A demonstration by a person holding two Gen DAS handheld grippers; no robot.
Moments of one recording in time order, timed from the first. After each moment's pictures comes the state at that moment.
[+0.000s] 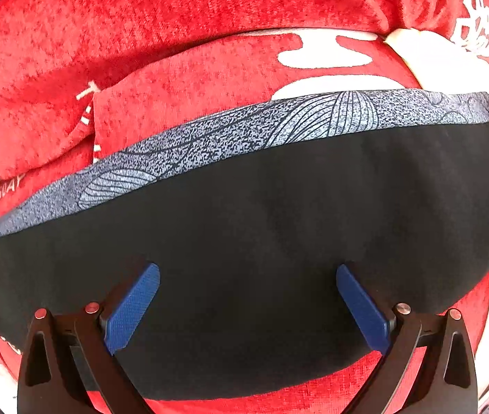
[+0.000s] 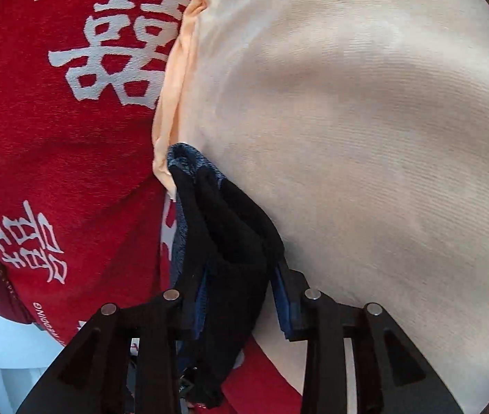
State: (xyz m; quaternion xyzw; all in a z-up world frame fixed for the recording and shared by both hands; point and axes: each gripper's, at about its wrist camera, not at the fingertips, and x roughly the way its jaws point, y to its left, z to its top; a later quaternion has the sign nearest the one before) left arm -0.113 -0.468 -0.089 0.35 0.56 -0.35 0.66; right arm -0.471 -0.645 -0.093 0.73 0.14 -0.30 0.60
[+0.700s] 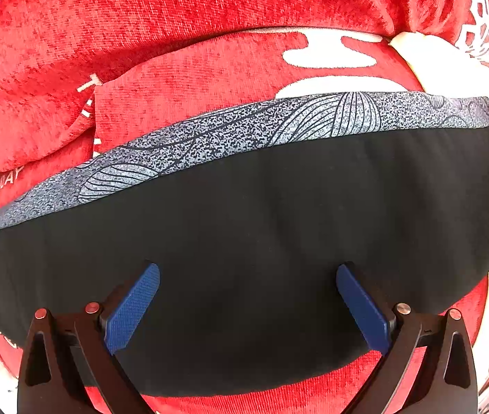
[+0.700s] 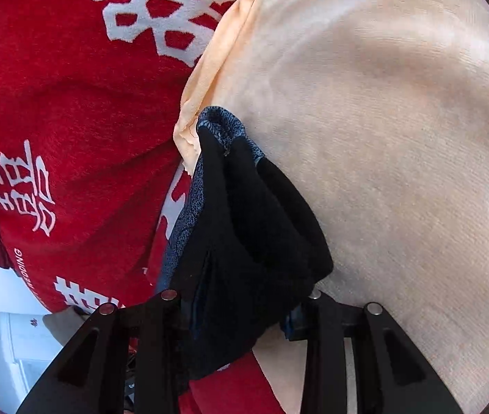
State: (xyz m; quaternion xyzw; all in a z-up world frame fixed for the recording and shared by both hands) left arm -0.108 -0.467 -0.087 0.34 0.57 -0.35 0.66; right arm -0.431 -0.650 -0.093 0.66 0.20 -0.27 0.68
